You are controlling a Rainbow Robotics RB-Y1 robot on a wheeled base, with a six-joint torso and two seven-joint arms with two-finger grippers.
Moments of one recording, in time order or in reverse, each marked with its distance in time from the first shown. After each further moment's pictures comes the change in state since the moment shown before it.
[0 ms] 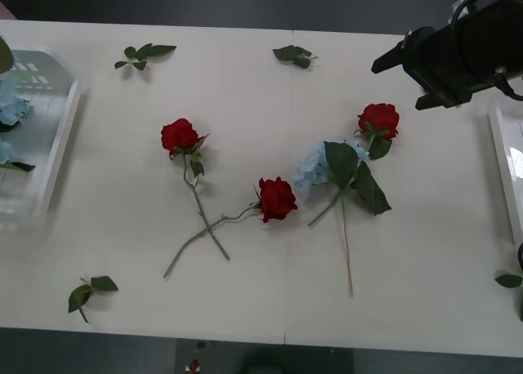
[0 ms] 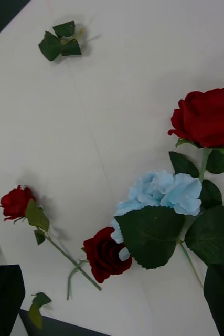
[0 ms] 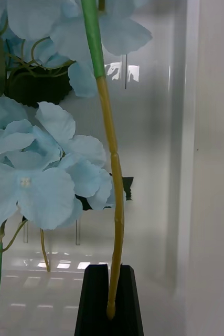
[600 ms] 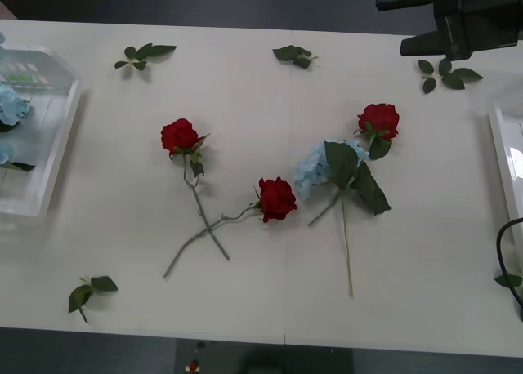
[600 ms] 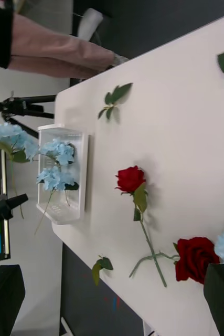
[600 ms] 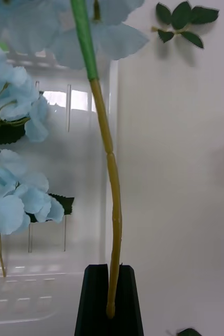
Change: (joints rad) right arm 0.000 0.064 -0.245 0.002 -0.349 -0.046 0.340; left arm 0.136 0.000 0.330 -0.174 0.160 0.175 0.000
